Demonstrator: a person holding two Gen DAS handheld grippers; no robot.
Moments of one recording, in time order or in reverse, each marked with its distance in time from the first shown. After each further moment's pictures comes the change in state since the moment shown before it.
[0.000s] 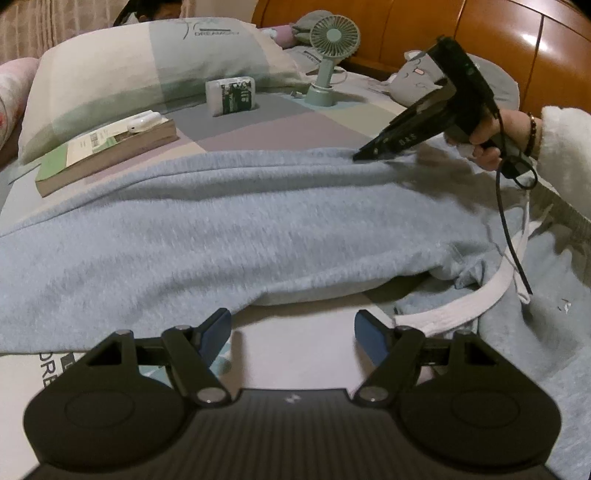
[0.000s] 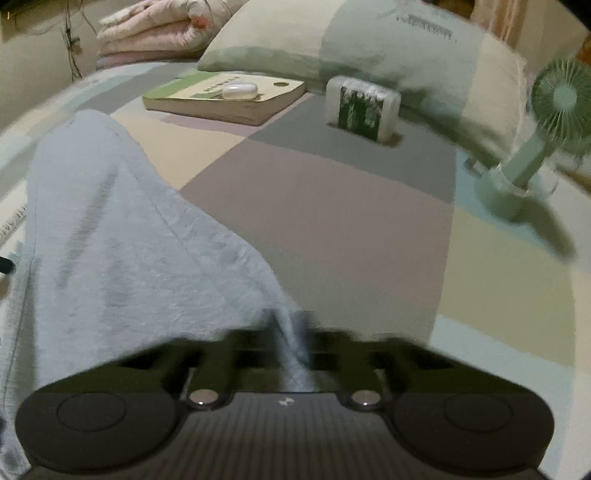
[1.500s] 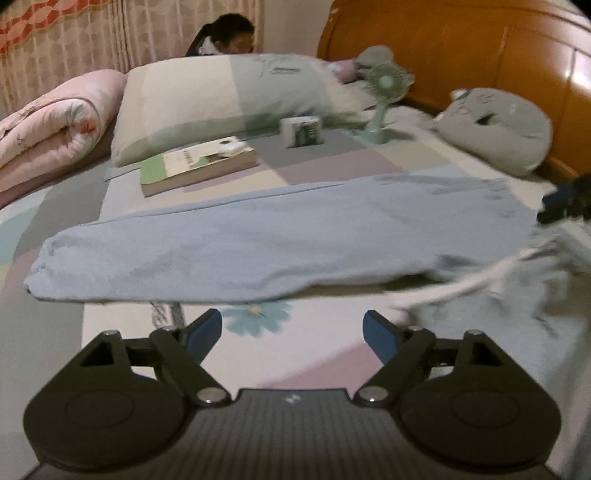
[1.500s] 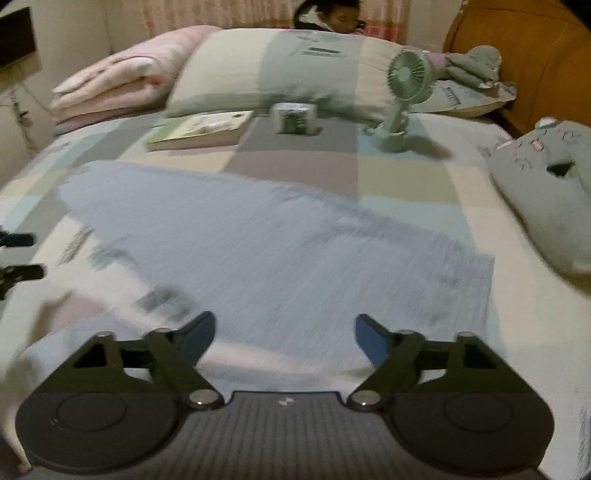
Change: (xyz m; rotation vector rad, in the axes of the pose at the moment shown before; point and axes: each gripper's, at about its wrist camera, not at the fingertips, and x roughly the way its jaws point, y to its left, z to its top) left arm -0.128 -0.026 -0.026 -0.115 -0.066 0.182; right arm -0.229 0.078 -0.125 0.345 -0.050 -0.029
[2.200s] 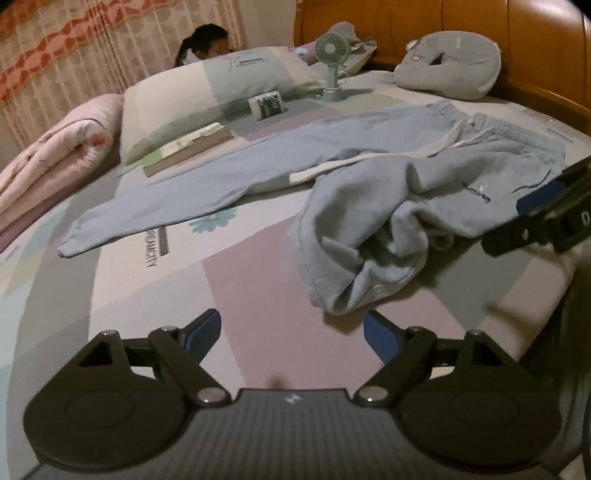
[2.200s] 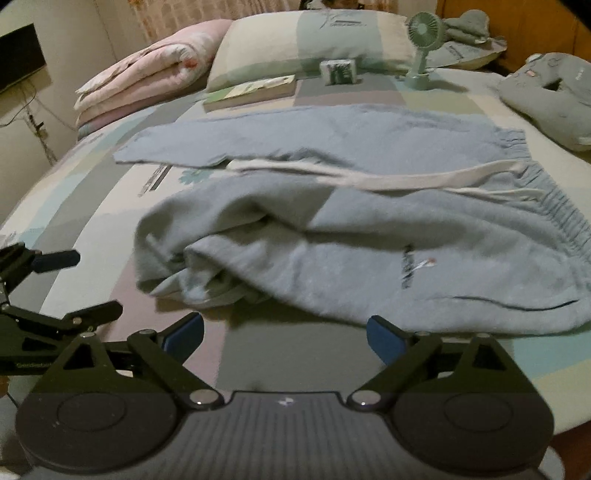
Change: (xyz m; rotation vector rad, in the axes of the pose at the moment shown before) left arm -0.068 -0.100 -0.115 0.144 0.018 0.156; right arm -0.022 0.130 -0.134 0.097 0.006 0.014
